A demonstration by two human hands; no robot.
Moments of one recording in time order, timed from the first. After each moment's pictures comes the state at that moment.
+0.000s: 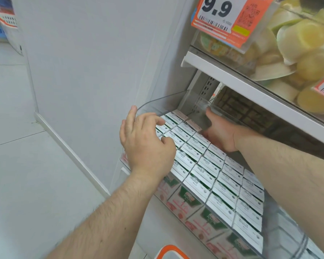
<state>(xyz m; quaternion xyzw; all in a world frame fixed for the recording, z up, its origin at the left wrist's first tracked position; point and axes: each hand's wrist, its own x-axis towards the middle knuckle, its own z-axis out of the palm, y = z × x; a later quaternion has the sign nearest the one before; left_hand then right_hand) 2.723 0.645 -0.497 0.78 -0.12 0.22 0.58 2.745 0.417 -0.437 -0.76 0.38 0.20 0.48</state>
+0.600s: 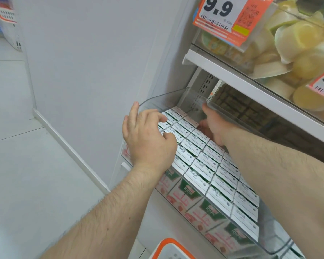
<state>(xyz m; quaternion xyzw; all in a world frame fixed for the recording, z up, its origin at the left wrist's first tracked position) 2.723 0.646 -0.498 0.78 -0.12 0.22 0.57 2.754 0.430 -0.449 -0.79 0.39 0.04 0.47</state>
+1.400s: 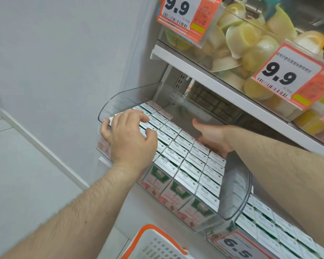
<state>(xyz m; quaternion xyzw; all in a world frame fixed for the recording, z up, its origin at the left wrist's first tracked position) 2.698 0.638 -0.497 0.78 -0.15 0.23 0.57 2.666 0.423 -0.406 -0.81 0.44 0.32 0.22</state>
